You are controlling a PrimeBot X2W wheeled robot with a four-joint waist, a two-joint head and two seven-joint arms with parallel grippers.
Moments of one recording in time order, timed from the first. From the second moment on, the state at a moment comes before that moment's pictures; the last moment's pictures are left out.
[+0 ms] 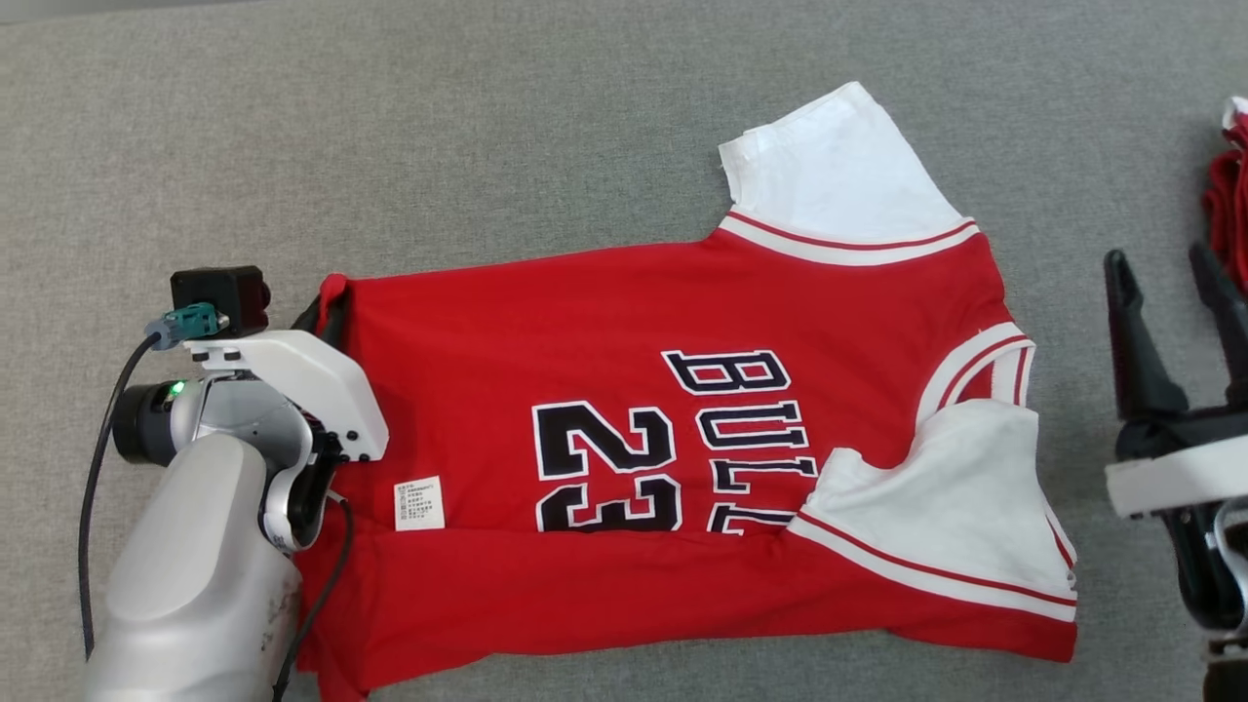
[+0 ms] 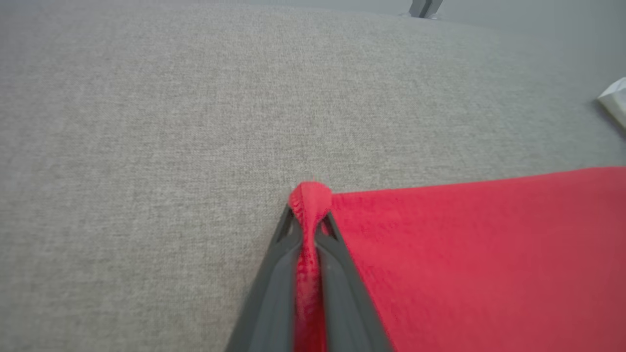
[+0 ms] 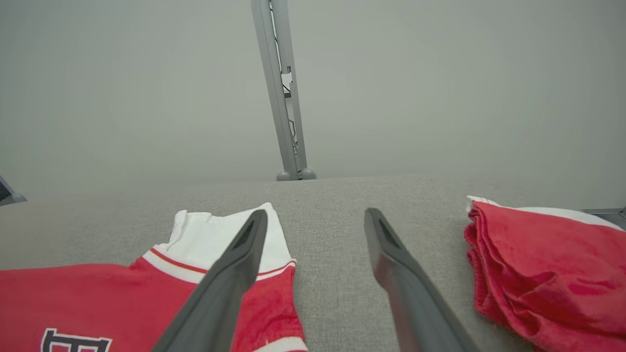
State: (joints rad) left arm -0.57 0.19 -0.23 0.59 -0.46 0.05 0.14; right arm -0.23 -0.24 0.00 0.06 0.39 0.13 -0.15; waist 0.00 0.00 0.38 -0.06
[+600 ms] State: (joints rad) left arm -0.73 0.08 -0.31 0.58 -0.46 0.03 0.07; right arm -0.82 -0.47 0.33 0.47 0.66 0.13 0.05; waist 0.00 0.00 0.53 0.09
